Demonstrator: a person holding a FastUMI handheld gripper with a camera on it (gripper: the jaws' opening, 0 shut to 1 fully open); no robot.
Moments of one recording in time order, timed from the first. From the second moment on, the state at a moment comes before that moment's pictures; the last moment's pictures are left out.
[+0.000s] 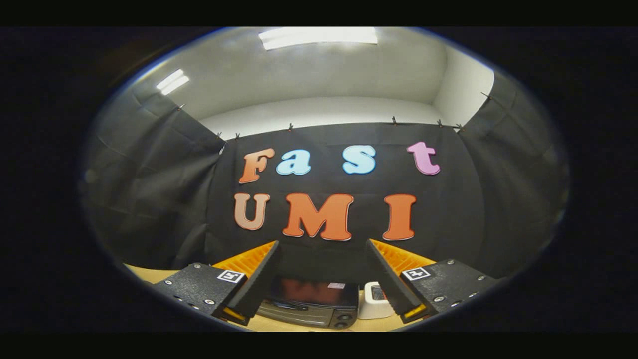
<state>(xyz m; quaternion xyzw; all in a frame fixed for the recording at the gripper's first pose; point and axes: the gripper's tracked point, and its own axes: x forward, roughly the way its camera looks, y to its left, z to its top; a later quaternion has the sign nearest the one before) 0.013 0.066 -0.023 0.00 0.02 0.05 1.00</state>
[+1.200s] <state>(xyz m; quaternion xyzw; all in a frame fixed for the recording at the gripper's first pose) 0.071 0.166 -0.297 -0.03 0.22 0.07 0.97</state>
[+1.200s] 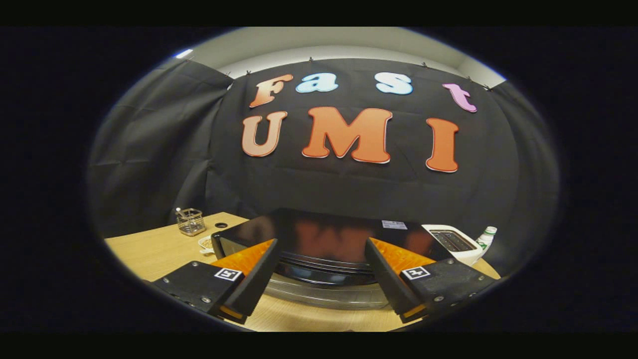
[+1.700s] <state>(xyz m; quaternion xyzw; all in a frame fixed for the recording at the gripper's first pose) 0.048 0.174 -0.303 0.03 0.21 0.06 0.97</state>
